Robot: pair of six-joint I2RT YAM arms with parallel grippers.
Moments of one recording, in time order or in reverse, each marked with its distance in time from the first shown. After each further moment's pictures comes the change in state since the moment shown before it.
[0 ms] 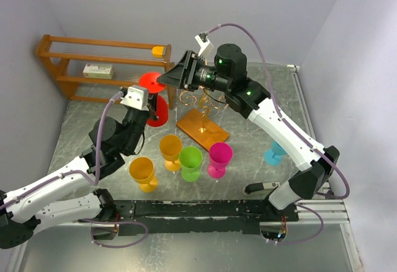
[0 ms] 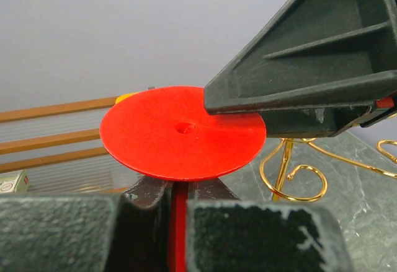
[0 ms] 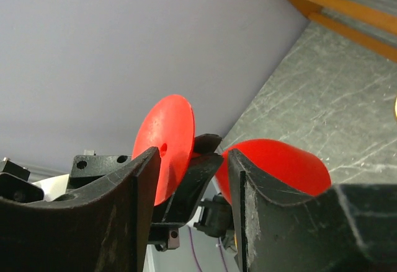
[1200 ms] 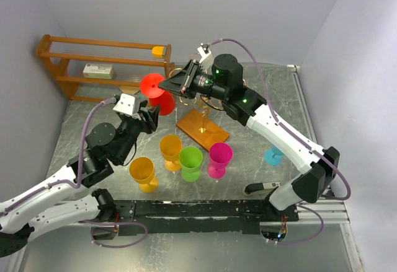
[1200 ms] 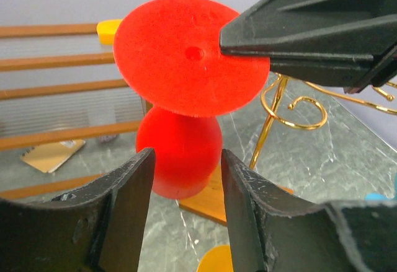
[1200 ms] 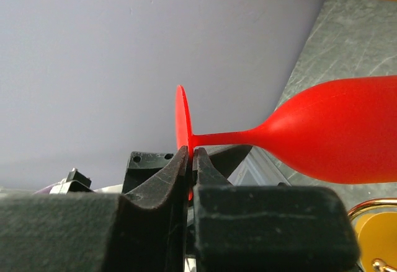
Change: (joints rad) left arm 0.001 -0.121 -0.056 -0.276 0.007 -0.240; right arm 0.036 -0.042 -0.148 0.091 0.073 0.268
